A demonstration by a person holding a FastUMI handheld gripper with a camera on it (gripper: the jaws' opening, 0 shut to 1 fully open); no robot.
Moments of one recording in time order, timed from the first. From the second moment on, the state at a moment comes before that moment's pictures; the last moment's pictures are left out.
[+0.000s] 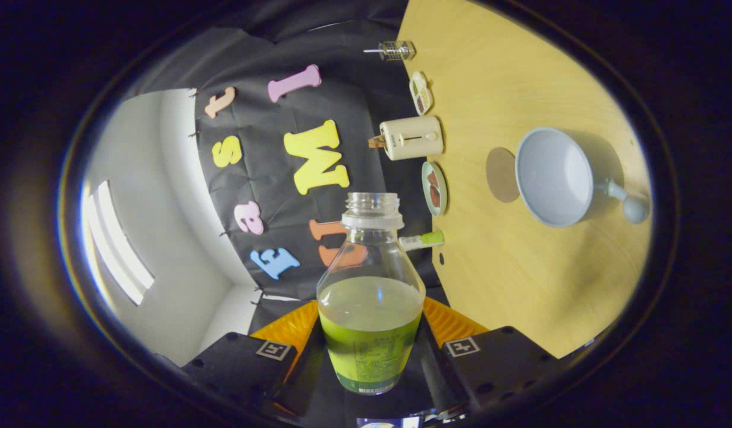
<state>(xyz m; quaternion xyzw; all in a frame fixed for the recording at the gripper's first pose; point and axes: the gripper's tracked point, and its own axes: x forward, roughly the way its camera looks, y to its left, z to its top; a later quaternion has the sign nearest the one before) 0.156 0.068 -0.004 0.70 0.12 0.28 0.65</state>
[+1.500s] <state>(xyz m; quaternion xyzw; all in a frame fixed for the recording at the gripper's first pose) 0.149 0.027 -0.005 0.02 -0.02 0.01 1.00</state>
